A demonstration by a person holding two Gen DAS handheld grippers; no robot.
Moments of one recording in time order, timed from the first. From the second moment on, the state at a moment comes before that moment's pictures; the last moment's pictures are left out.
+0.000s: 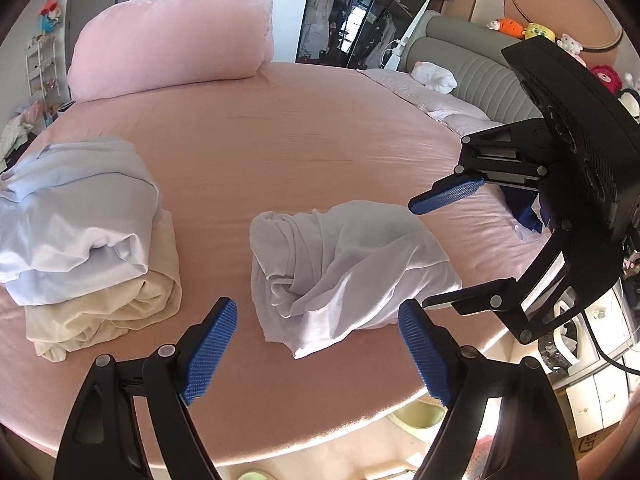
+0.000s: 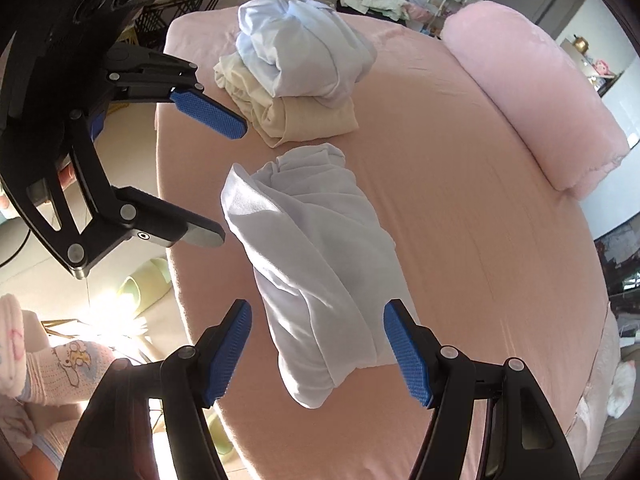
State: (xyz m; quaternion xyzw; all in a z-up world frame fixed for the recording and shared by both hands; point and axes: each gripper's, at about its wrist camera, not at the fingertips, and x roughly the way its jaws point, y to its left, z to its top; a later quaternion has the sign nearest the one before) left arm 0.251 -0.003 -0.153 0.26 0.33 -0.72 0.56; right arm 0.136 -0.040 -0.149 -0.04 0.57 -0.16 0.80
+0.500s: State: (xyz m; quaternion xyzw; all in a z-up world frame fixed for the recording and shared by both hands) left arm 0.247 -0.010 -0.184 0.23 0.36 -0.71 0.55; right arm 0.148 -0.053 -0.172 0.01 0.55 -0.10 0.83
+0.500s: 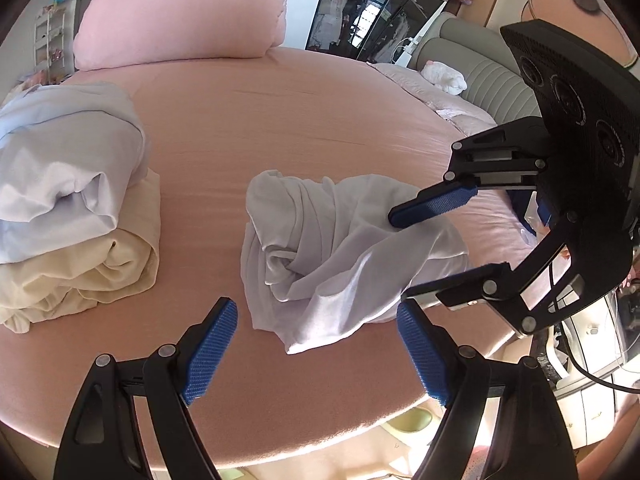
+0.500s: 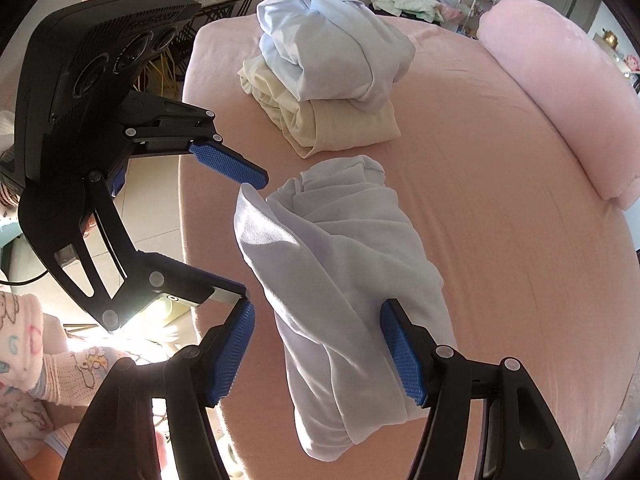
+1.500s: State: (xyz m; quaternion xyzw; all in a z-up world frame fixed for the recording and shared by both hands) left arm 0.232 -0.044 -0.118 0.26 0.33 -0.75 0.51; right arm 0.129 -0.085 -0.160 0.11 0.51 -0.18 0.84
